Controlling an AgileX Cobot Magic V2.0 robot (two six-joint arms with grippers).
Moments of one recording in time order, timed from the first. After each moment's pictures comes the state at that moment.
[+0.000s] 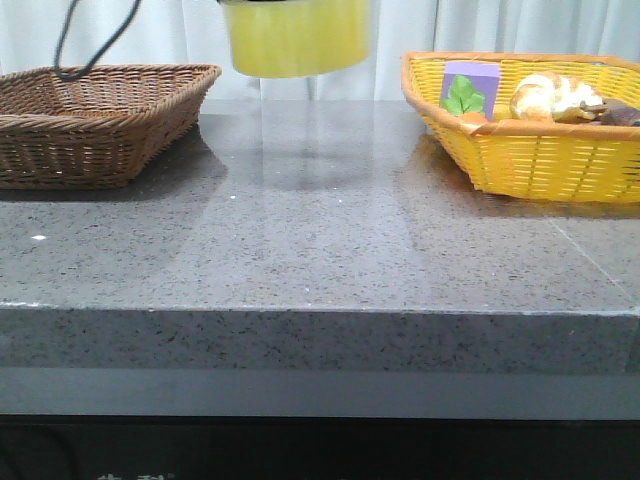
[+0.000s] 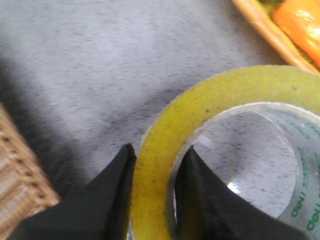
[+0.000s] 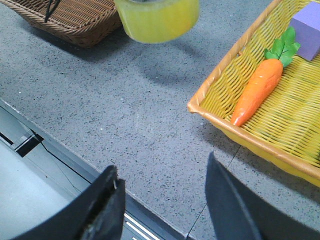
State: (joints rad) left arm -0.50 2.04 -2.25 -0.02 1.27 0.16; right arm 0.54 0.63 -0.76 0.04 0.66 0.01
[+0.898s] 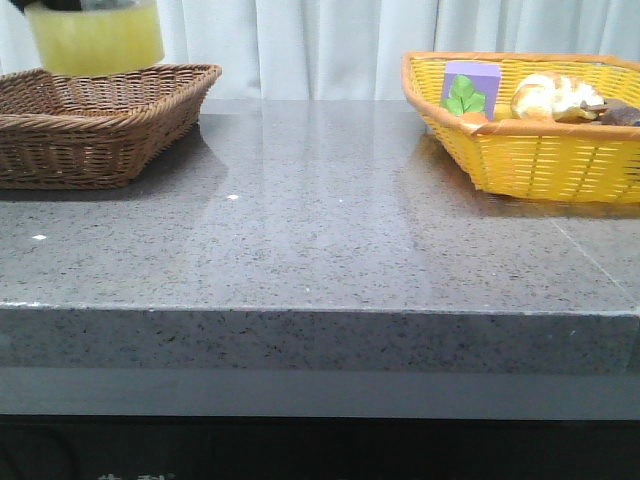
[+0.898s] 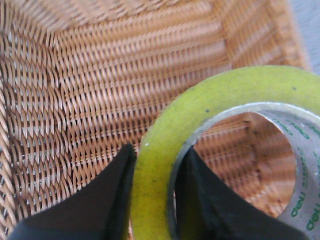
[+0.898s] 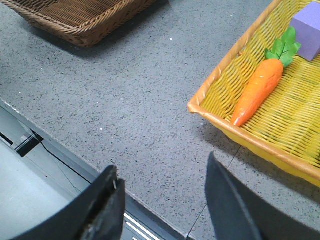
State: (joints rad) left arm -0.11 2.08 -2.25 -0.01 1.27 0.15; right arm 0.54 0.63 -0.76 0.04 0.66 0.01
